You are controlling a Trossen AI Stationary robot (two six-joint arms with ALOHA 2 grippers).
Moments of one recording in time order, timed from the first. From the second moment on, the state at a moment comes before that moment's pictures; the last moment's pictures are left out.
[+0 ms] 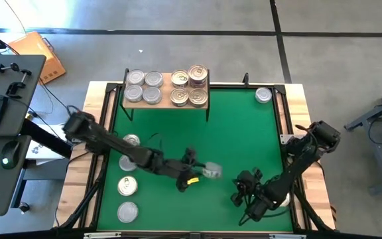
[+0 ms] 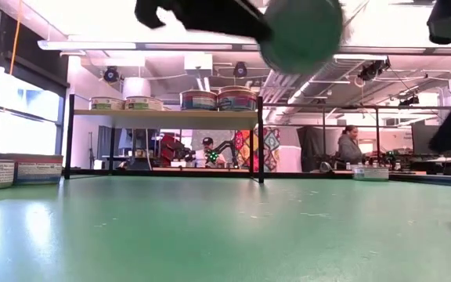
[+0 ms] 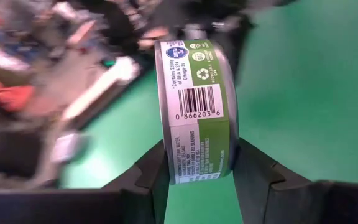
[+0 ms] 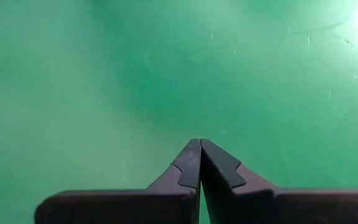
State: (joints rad) left arm -0.39 1.73 1.12 0.12 -0.44 0.51; right arm 0.85 1.73 0.96 -0.66 0.73 1.59
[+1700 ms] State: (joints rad) left arm 0.66 1.23 1.12 -0.81 -0.78 0.68; right arm 0.65 1.73 0.84 -0.17 0.75 1.01
